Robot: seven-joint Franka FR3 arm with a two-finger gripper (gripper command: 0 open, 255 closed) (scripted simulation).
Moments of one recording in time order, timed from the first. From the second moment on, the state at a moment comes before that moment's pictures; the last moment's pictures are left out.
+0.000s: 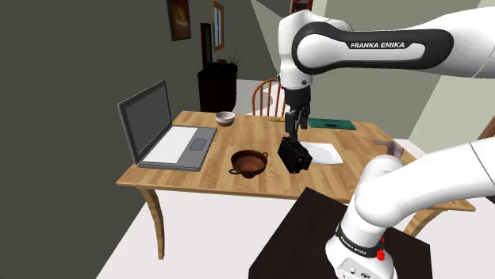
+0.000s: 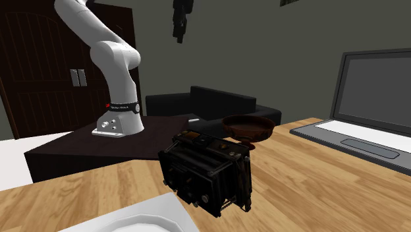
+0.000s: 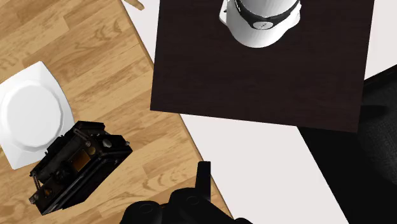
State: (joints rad) arm -0.02 -0.78 0.05 -2.42 -0.07 1.45 -0.06
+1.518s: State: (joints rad) arm -0.05 -0.06 0.05 -2.30 -0.11 2.08 0.01
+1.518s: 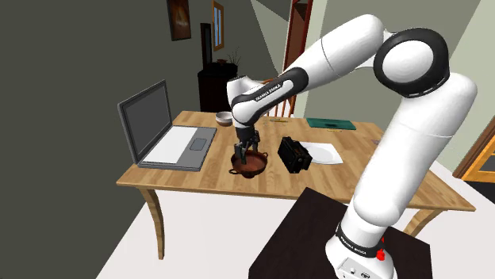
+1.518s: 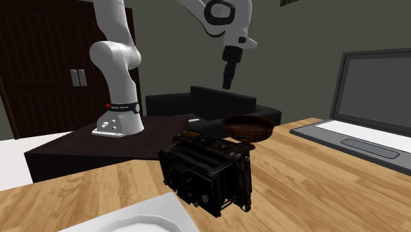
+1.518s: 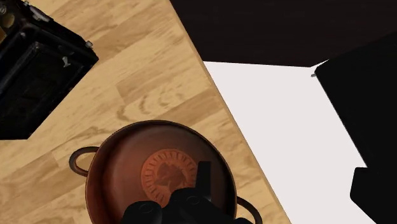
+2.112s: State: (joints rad) arm -0.06 0.27 0.04 -2.10 -0.14 2.21 0.03
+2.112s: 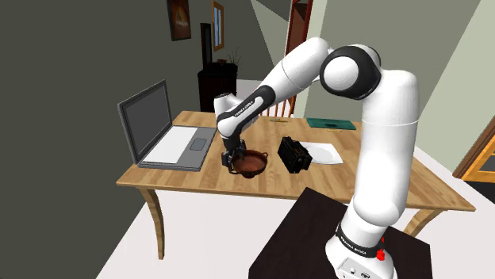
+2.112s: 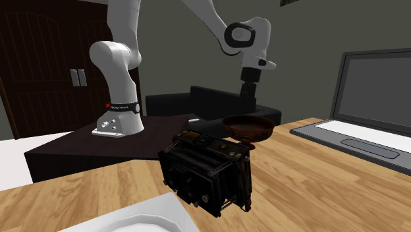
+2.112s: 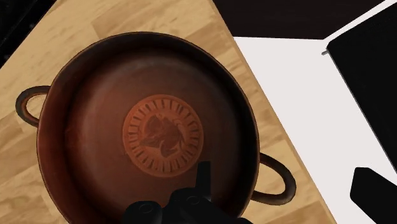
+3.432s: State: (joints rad) arm -0.06 0.34 0.03 -2.09 -0.15 2.27 0.04
